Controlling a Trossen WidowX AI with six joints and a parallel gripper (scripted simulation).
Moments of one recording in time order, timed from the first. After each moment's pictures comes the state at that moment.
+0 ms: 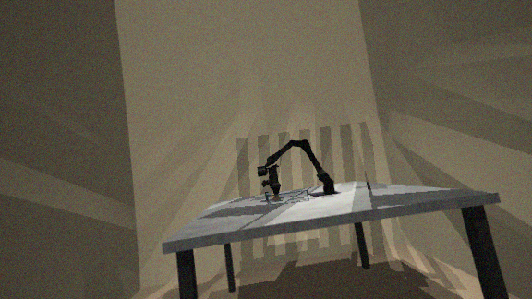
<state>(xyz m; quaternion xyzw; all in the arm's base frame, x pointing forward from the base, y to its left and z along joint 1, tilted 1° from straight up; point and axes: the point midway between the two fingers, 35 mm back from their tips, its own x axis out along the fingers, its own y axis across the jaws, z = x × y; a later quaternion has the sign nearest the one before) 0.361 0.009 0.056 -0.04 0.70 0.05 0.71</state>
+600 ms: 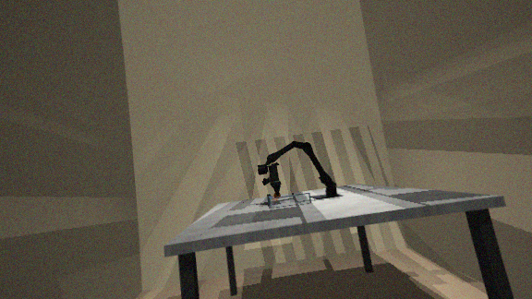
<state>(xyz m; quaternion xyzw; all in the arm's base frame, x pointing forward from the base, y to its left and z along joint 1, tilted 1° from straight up) 0.365 0.007 0.088 -0.04 0.71 0.05 0.71</state>
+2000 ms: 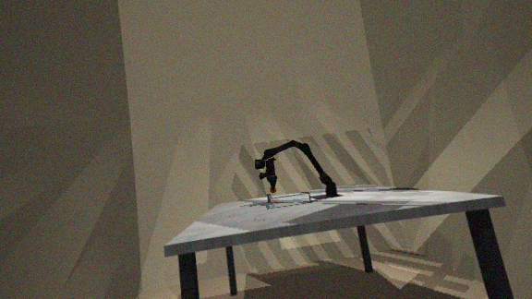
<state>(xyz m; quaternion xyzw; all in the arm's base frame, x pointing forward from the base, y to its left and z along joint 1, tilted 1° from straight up) 0.386 -0.017 0.127 -0.05 0.70 0.05 0.72</state>
